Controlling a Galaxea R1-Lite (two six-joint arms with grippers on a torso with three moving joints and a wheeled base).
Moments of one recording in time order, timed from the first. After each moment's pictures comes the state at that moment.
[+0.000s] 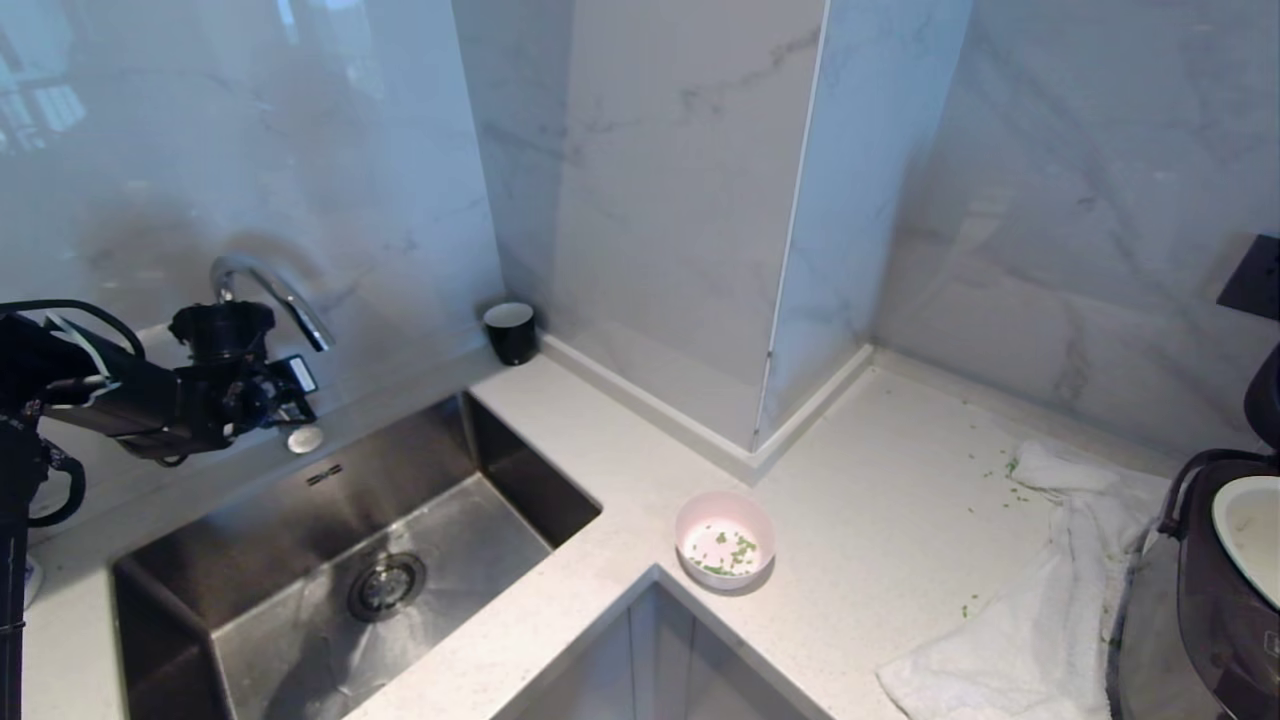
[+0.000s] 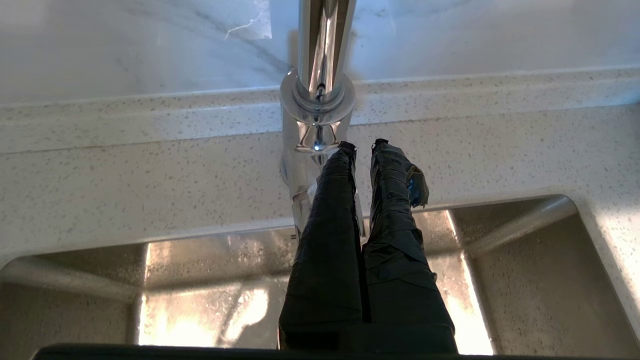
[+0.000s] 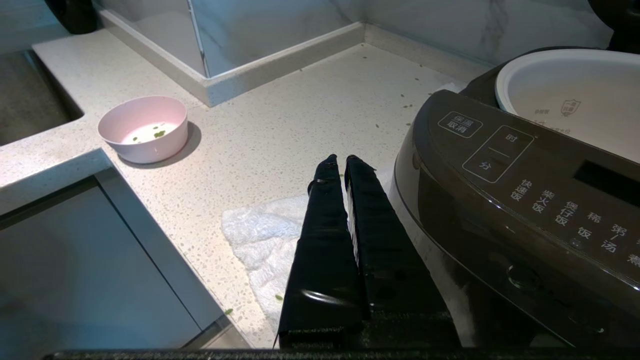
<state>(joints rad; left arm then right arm) 0.21 2.32 -1.45 -0.49 0.31 -0.26 0.00 0.00 -0.02 0.06 0.03 -0.03</state>
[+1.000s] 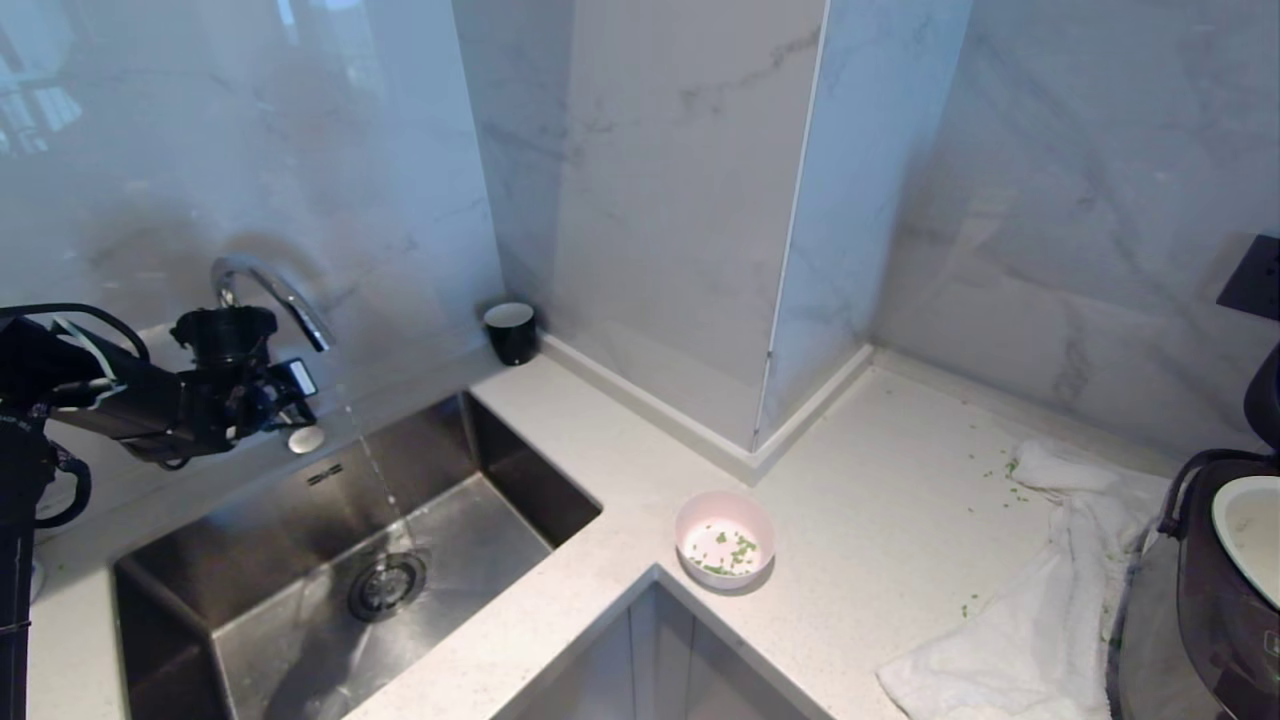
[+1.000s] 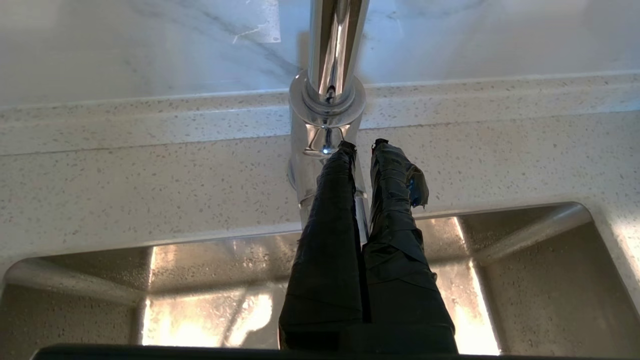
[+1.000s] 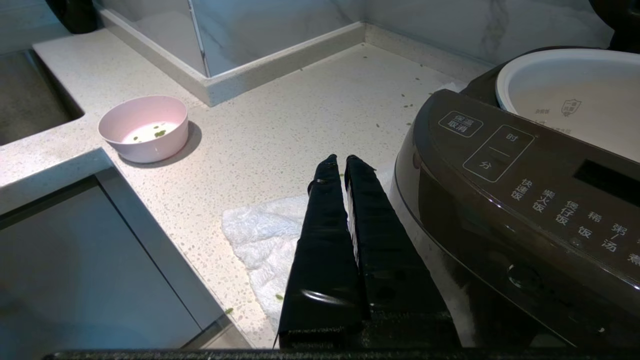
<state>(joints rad) 0.21 2.34 -1.45 -0.49 0.32 -0.26 0.00 0.00 -0.02 0.06 0.03 -0.03</state>
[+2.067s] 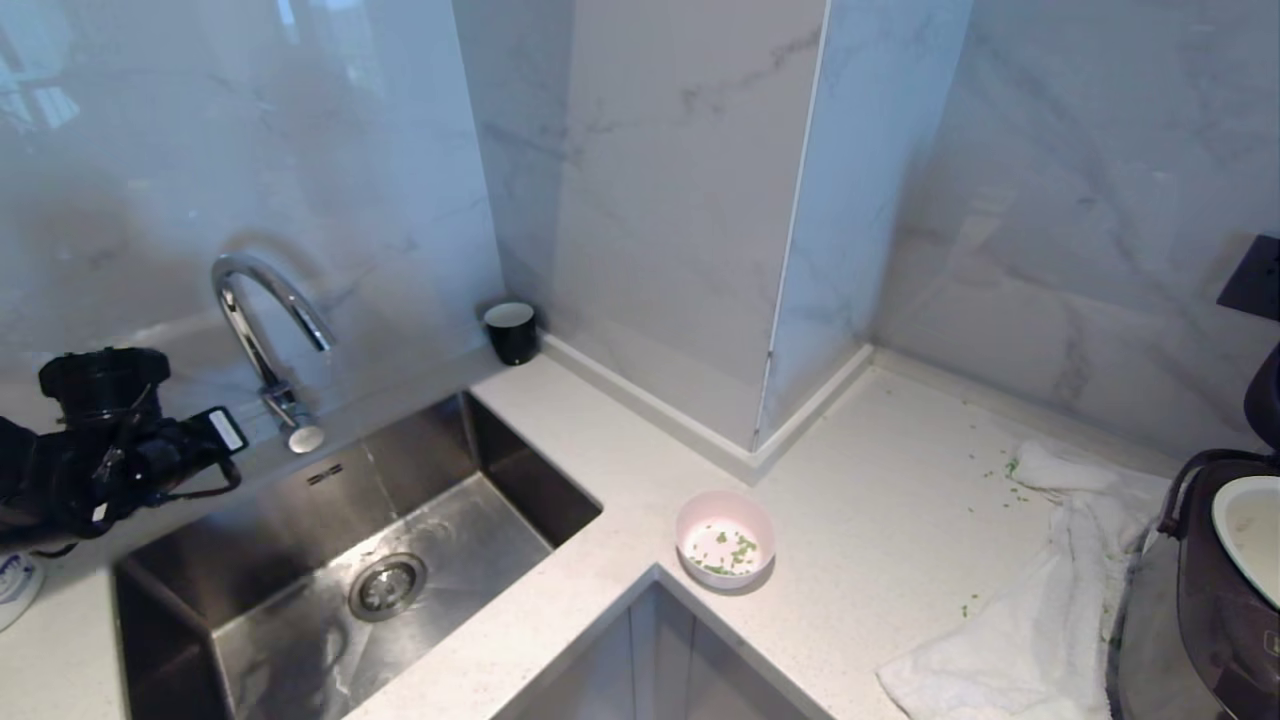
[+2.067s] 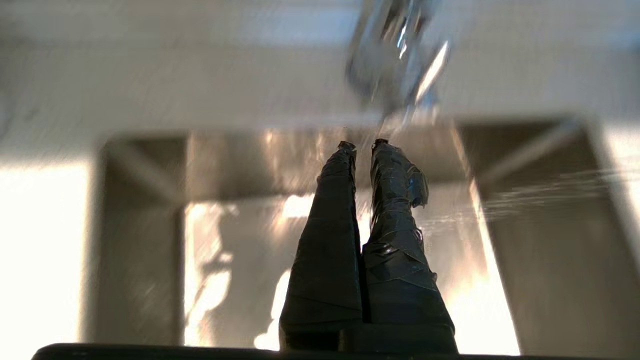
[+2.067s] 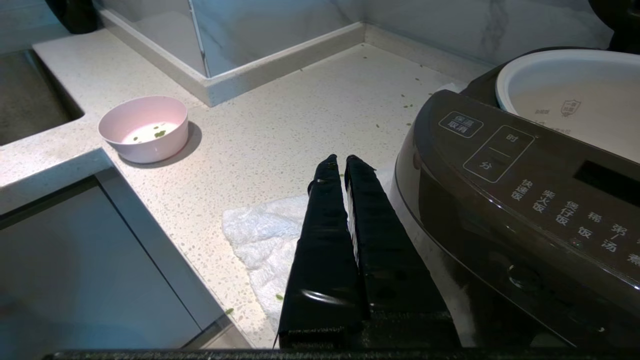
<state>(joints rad) 0.30 1.99 -0.85 -0.69 0.16 -0.29 0.00 0.00 -0.02 0.06 0.03 -0.03</state>
